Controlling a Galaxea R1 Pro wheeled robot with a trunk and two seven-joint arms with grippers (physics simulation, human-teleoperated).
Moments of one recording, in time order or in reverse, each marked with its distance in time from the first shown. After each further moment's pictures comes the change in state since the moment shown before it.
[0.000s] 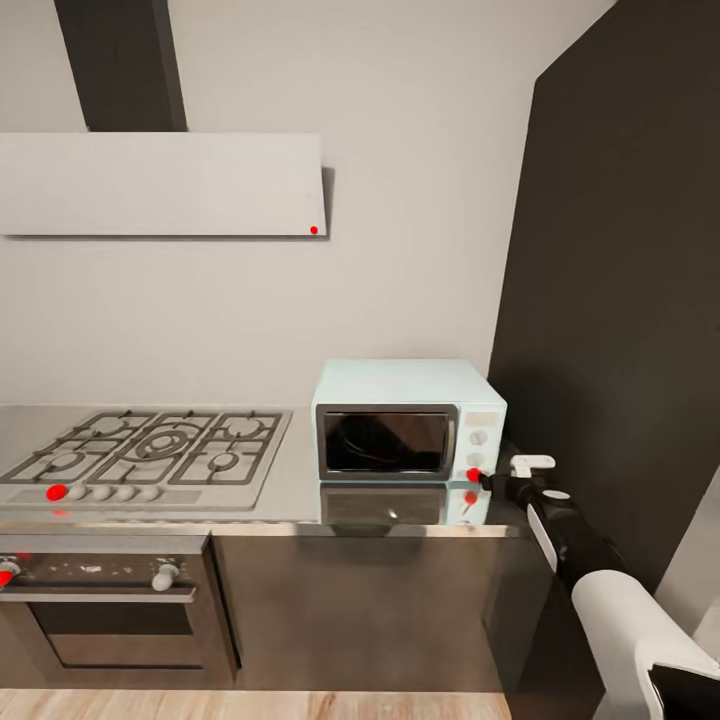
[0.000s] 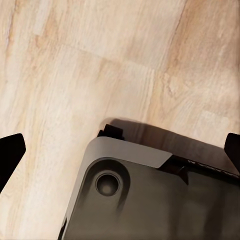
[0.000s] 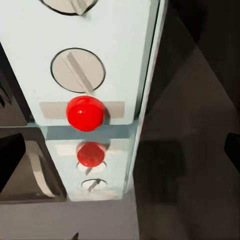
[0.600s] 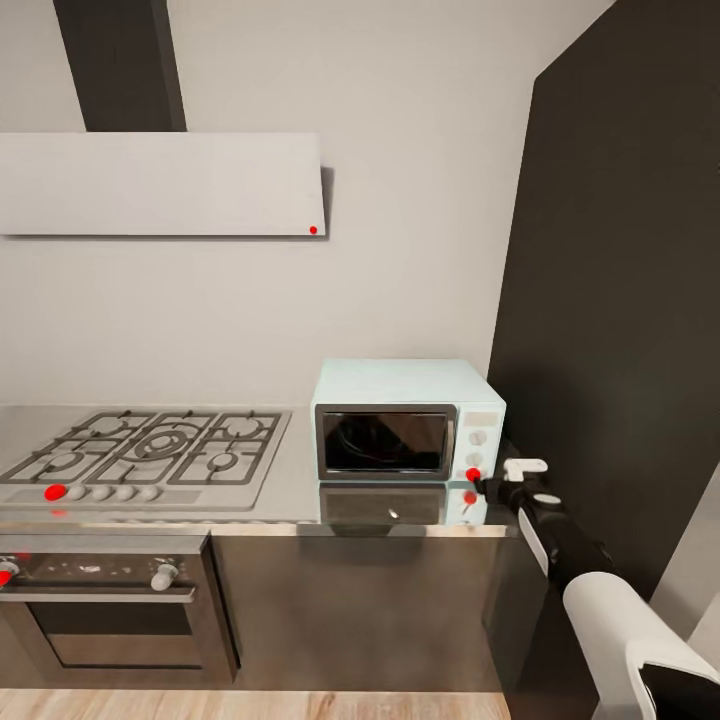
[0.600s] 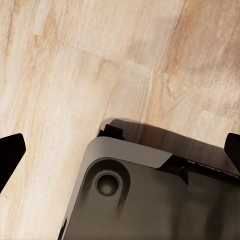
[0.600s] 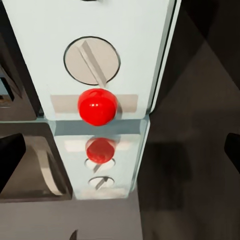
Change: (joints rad) left arm 0.000 0.000 0.000 0.000 0.000 0.000 0.000; right arm 0.000 0.024 0.004 0.034 0.002 -0.036 -0.024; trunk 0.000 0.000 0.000
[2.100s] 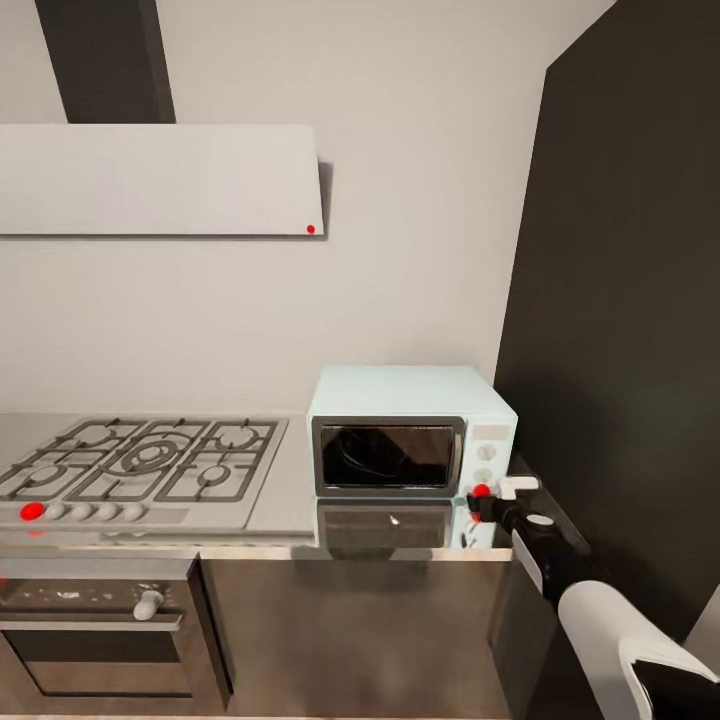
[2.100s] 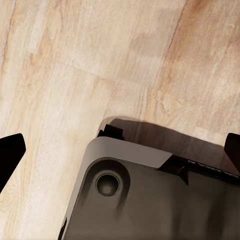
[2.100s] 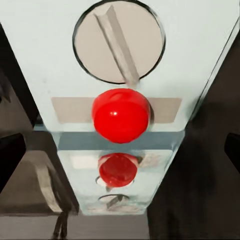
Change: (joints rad) left arm 0.000 0.000 0.000 0.000 0.000 0.000 0.000; right arm 0.000 0.008 0.004 0.149 0.004 -0.127 0.001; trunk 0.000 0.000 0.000
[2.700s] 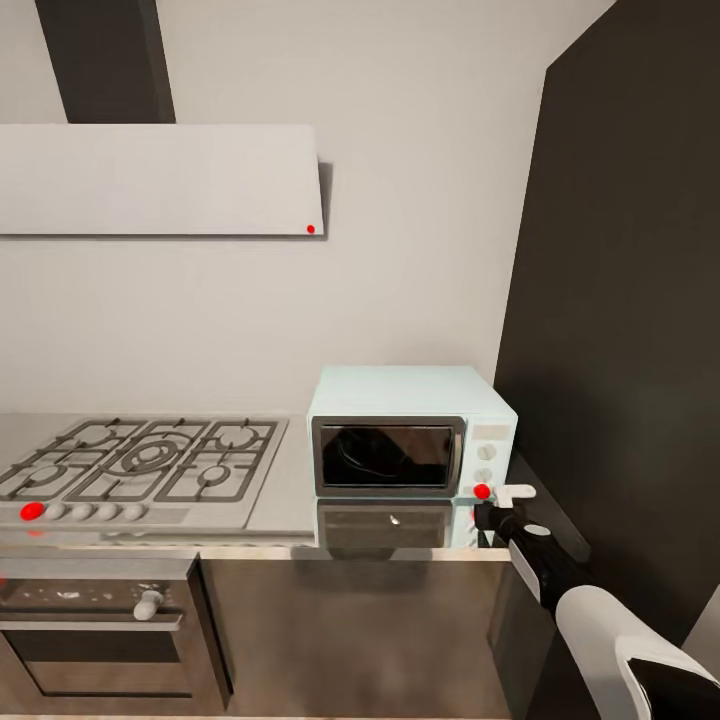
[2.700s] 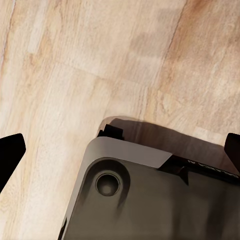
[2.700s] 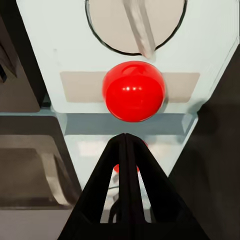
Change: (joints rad) left arm 0.000 0.000 0.000 0.000 0.000 0.000 0.000; right arm -0.001 0.006 -0.007 0.069 0.004 -0.070 -0.002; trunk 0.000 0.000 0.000
